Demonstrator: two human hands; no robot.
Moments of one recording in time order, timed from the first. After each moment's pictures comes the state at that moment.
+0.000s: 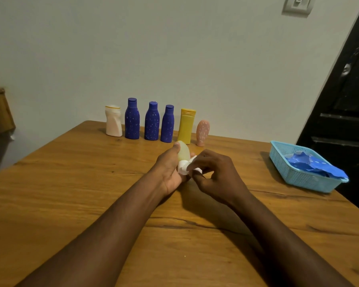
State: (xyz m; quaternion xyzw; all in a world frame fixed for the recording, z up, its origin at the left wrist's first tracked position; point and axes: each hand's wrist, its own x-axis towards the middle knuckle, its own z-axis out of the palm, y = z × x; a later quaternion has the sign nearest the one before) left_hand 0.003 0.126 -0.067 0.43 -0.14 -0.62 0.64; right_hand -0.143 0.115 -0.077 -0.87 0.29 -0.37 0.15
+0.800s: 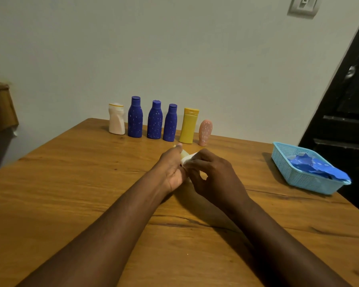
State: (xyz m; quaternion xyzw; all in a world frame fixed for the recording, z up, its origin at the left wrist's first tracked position) left_hand 0.005 0.123 -0.067 0.43 -0.12 -0.63 0.64; right_hand -0.132 0.132 -0.077 -0.90 0.27 -0.34 -0.02
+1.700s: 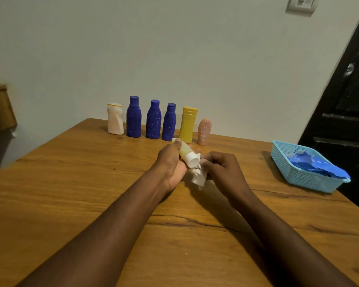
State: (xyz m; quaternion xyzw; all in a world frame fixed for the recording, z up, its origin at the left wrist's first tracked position) left_hand 0.001 0.118 -0.068 0.36 -0.14 -0.61 0.70; right_hand -0.140 0.112 -0.081 -0.72 0.42 -0.42 0.36
